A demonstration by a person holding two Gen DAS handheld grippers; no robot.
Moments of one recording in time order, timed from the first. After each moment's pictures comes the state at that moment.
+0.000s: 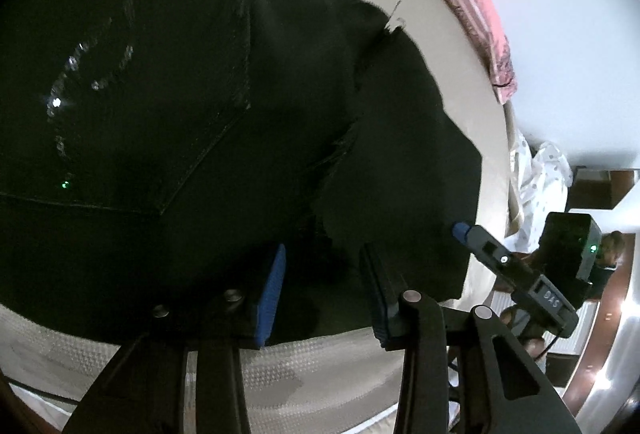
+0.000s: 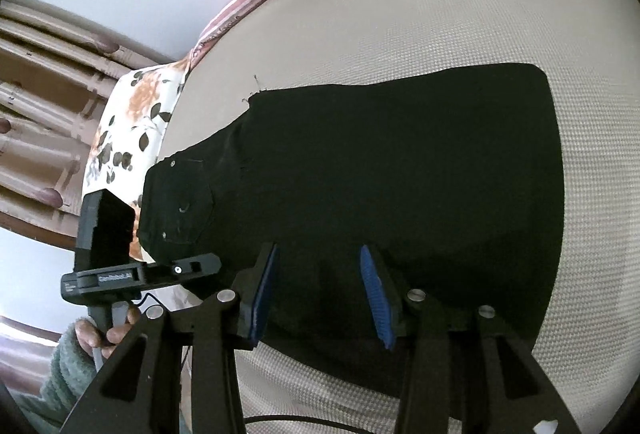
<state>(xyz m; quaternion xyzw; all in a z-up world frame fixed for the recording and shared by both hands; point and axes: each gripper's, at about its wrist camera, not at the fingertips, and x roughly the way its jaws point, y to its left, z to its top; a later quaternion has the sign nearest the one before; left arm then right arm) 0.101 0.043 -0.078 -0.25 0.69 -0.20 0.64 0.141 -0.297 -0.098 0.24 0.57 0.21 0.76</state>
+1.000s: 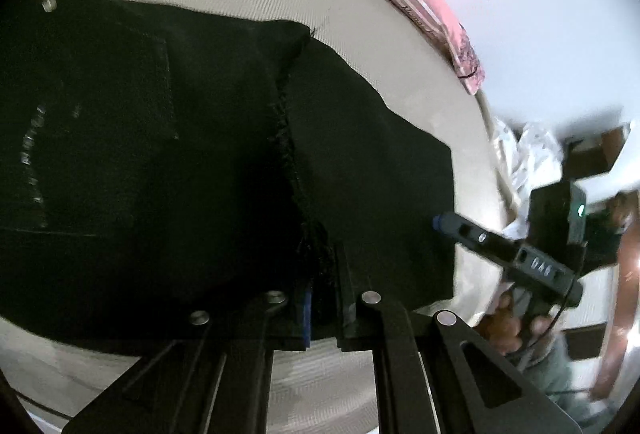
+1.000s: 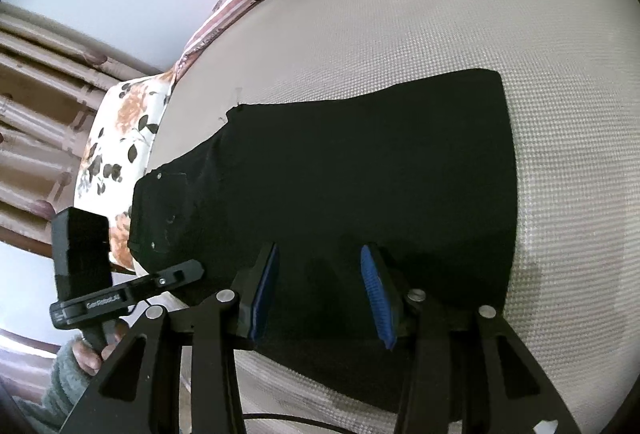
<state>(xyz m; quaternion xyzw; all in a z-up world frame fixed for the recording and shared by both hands) 0.083 0.022 -0.053 -0.20 0.63 -0.25 0.70 0.142 -0.317 -0.097 0.24 0.57 0.19 0.77</state>
